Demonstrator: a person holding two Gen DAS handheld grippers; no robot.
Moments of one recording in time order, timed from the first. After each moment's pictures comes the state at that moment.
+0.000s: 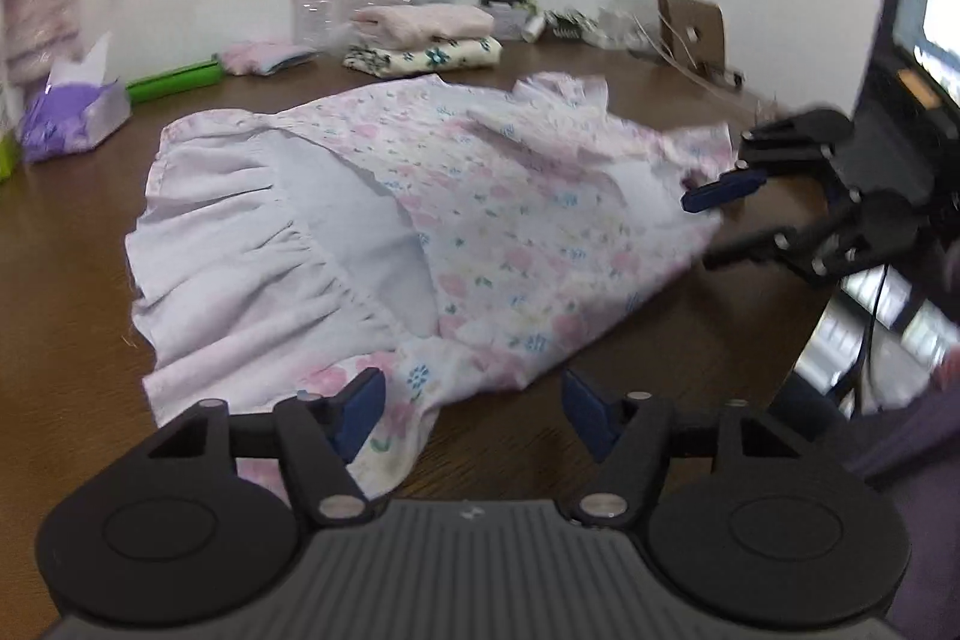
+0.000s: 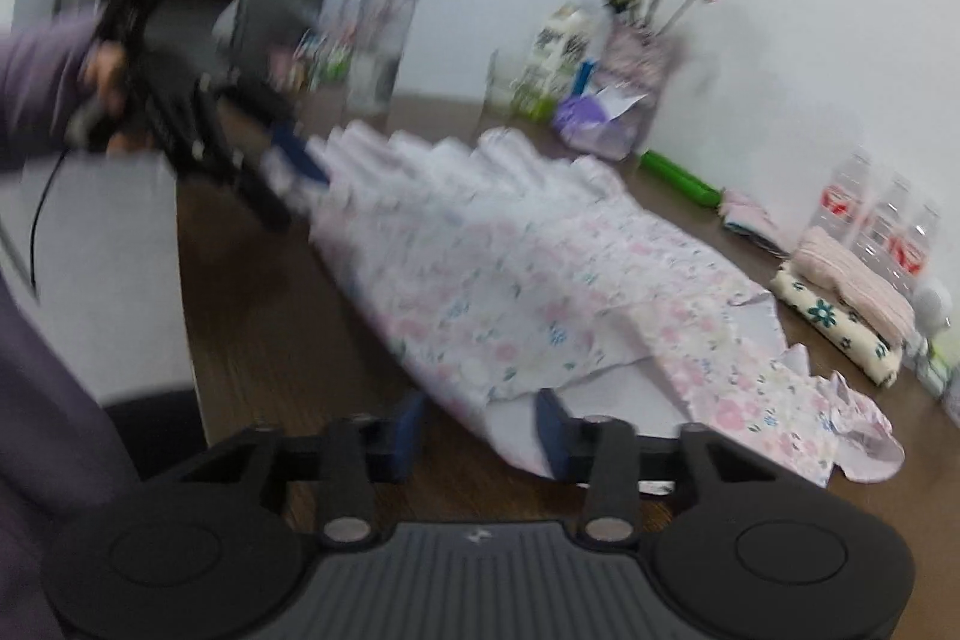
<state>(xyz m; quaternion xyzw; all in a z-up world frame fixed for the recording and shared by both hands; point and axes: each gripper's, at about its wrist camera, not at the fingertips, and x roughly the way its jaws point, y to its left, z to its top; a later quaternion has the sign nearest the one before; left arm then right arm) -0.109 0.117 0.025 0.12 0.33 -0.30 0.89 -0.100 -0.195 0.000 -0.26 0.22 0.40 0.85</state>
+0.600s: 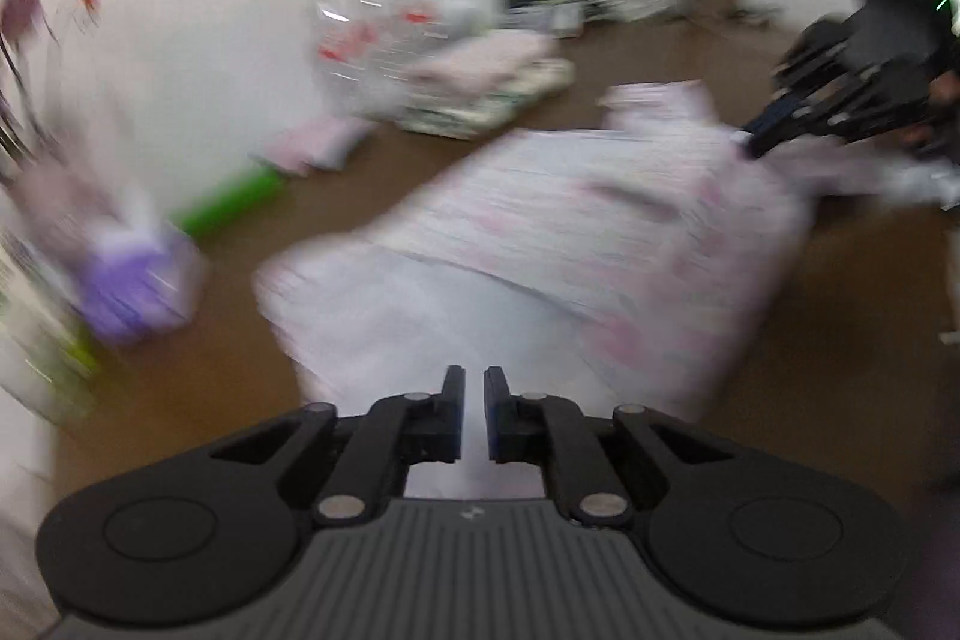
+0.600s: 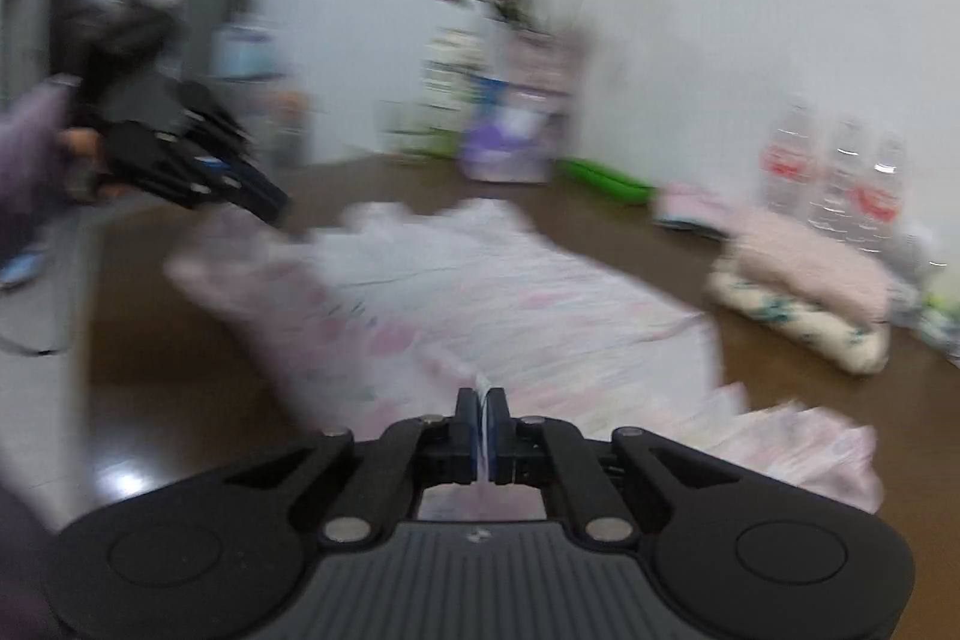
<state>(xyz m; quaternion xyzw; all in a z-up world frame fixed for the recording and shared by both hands) -0.002 0.109 0.079 0.27 0.29 -0.24 0.89 0.027 -0.207 0.046 -0.14 0.27 0.32 0.90</state>
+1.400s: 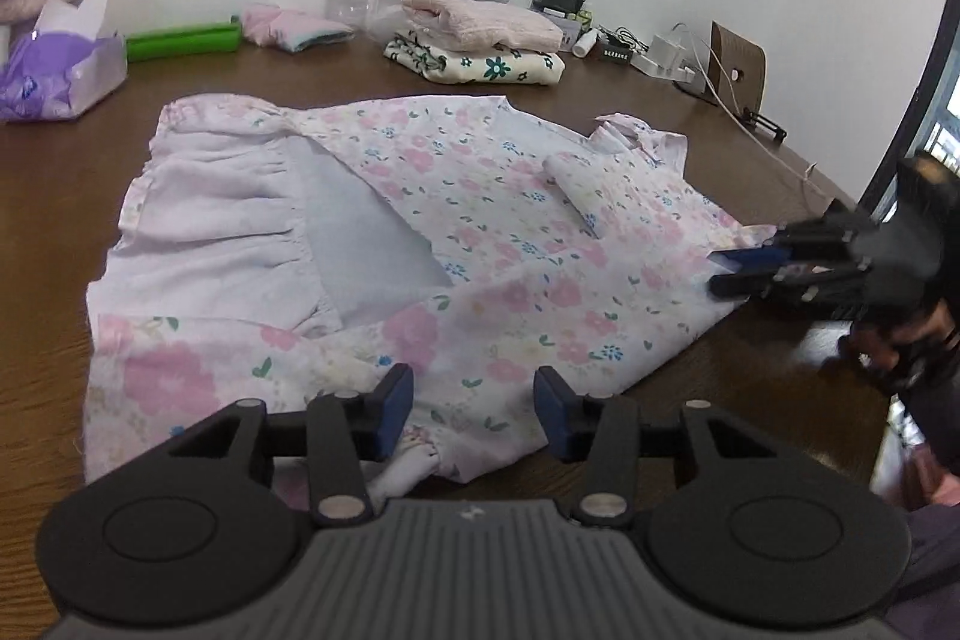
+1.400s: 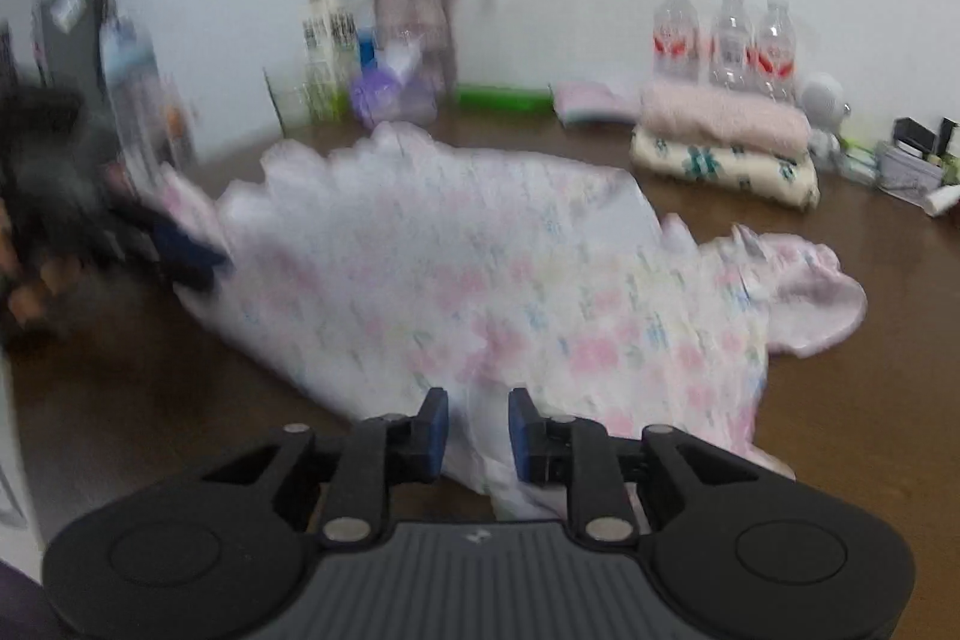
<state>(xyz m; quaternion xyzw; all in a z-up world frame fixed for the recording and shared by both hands) -0.017 0.124 0.027 0.01 0.37 -0.30 0.88 -0.034 -0.222 0.008 -0.06 0.30 0.25 0.92</state>
